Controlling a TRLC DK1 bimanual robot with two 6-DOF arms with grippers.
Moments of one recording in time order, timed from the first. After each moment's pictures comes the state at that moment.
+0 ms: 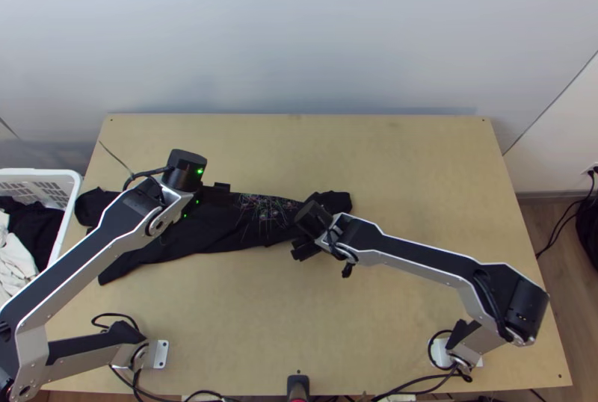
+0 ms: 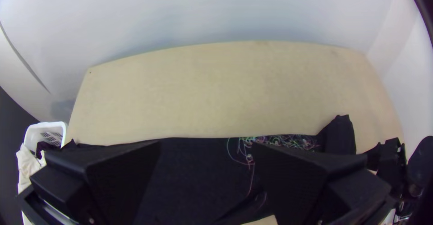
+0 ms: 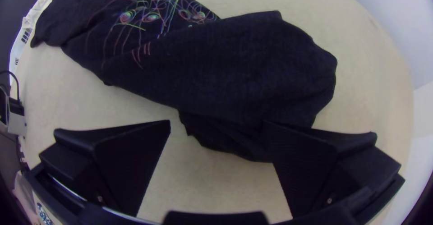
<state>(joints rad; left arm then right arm) -0.53 1.31 1.15 -0.66 -0.34 -0.31 0.99 1.73 1.12 -0.48 0.23 0.42</state>
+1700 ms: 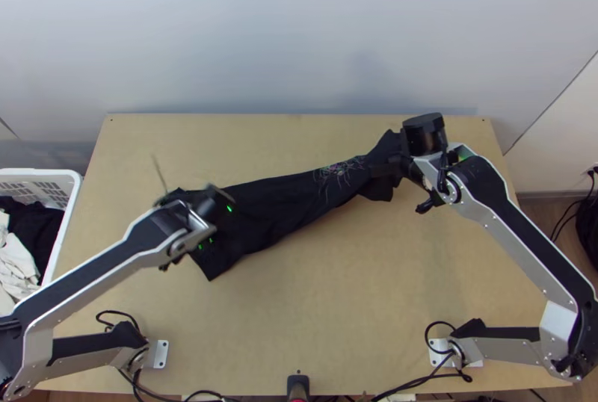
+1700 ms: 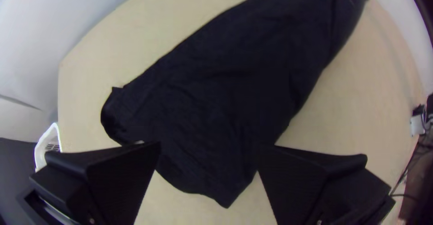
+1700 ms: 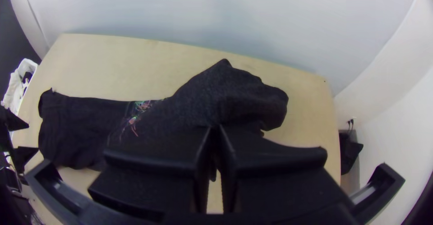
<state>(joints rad) -0.71 1.33 1.06 -0.90 -0.30 -0.23 0.51 1.42 1.38 -0.75 0.31 0.17</state>
